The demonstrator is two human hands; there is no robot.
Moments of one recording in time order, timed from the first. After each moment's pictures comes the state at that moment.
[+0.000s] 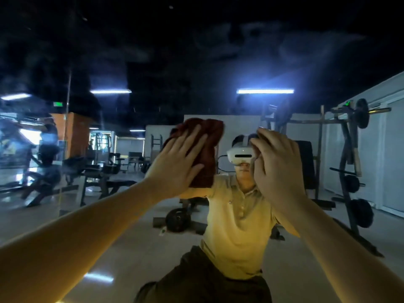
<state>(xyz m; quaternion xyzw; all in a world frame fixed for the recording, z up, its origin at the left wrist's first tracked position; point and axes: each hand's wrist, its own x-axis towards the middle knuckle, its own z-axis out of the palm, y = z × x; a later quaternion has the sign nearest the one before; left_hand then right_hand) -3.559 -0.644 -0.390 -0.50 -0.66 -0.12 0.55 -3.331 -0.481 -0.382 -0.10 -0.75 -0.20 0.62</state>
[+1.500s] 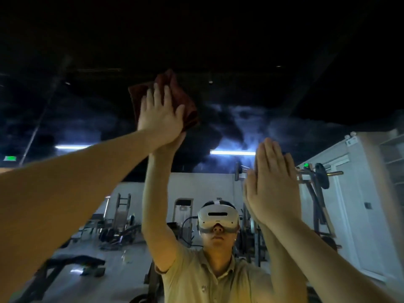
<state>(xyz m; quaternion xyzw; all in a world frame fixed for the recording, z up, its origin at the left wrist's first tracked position) -3.567 -0.646 -0.109 -0.35 -0.65 -0.34 0.58 -3.378 -0.449 -0.257 -0.25 -0.64 -0.31 0.65</state>
